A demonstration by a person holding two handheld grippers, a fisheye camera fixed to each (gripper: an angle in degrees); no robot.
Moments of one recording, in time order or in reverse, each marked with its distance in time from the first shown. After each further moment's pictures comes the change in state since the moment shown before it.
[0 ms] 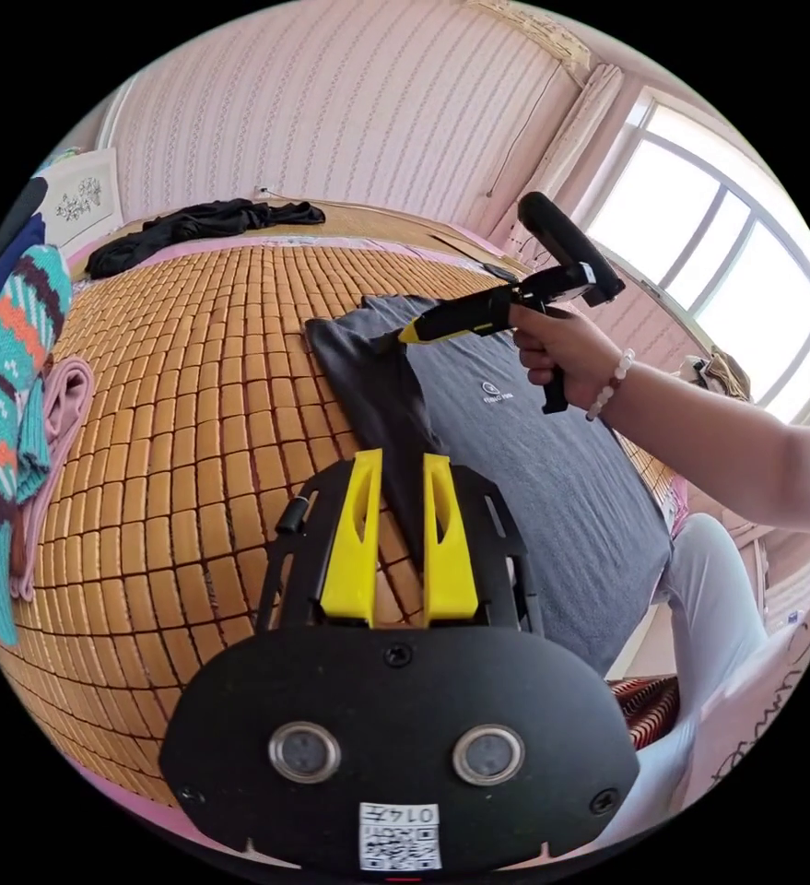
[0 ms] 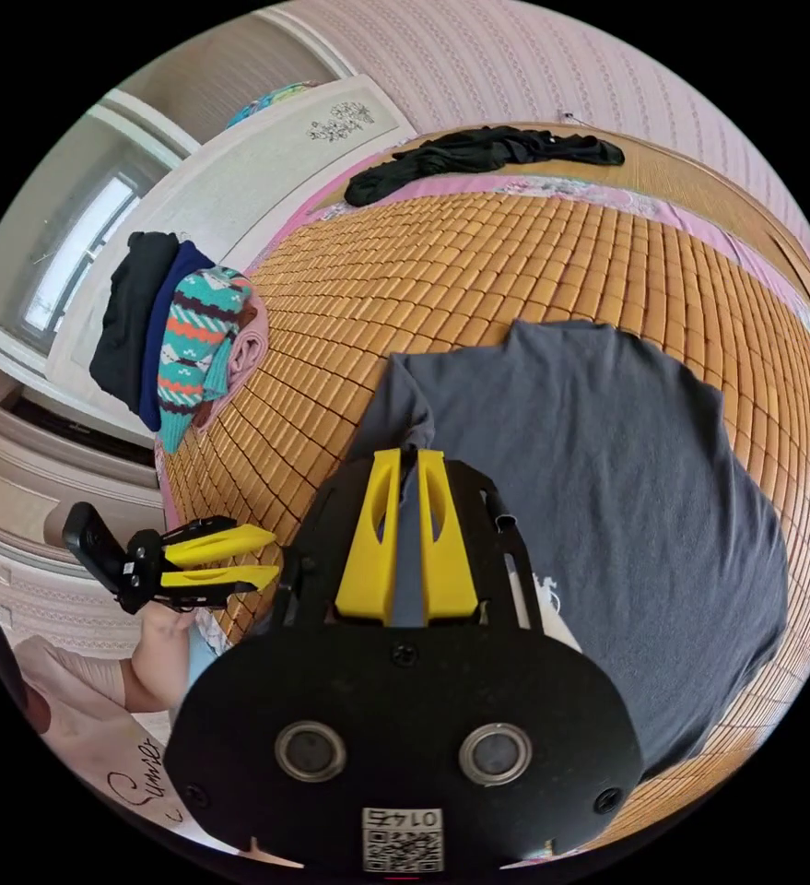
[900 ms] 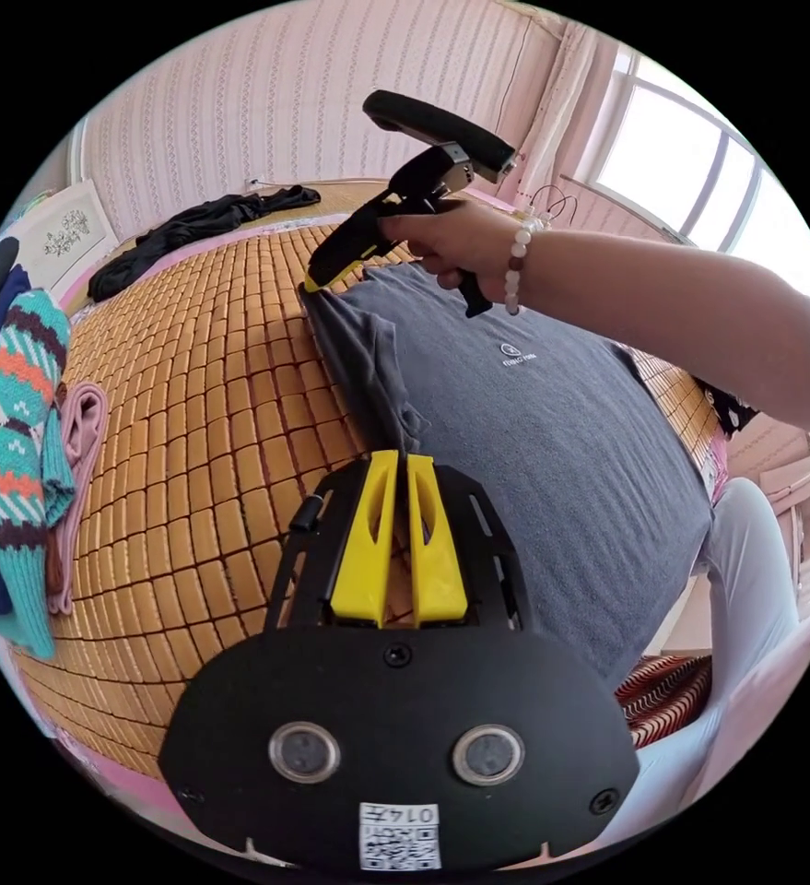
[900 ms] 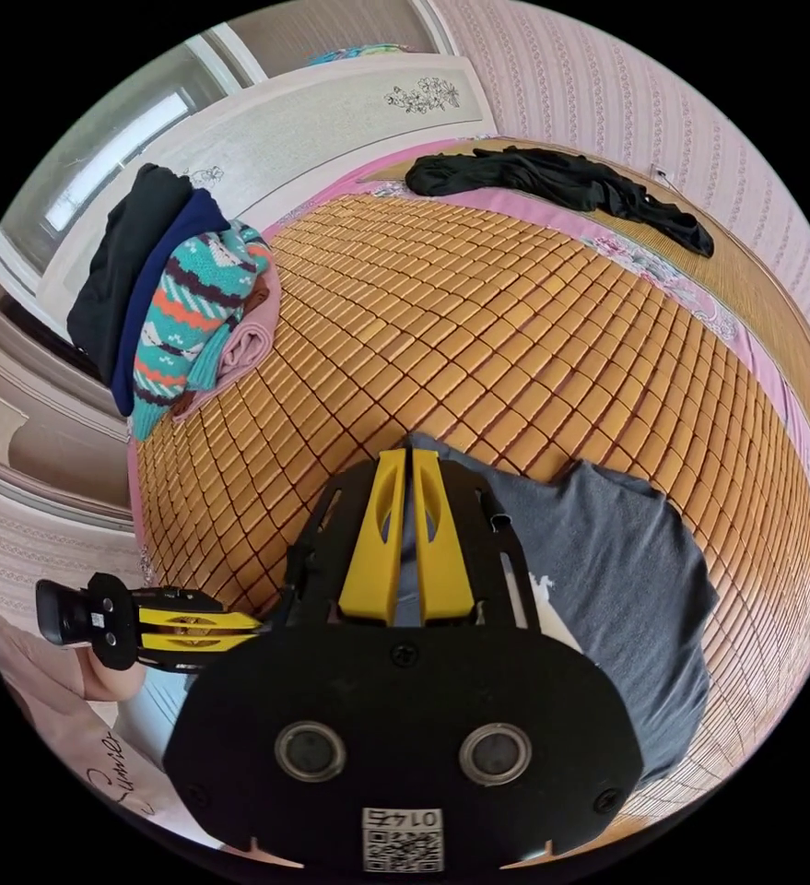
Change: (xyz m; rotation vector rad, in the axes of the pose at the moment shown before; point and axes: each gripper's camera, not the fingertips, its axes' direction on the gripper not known) left arm 0.037 -0.019 0.014 -0.084 -0.135 0.080; right arm -0.027 -0.059 0.010 -0.025 0.091 -0.263
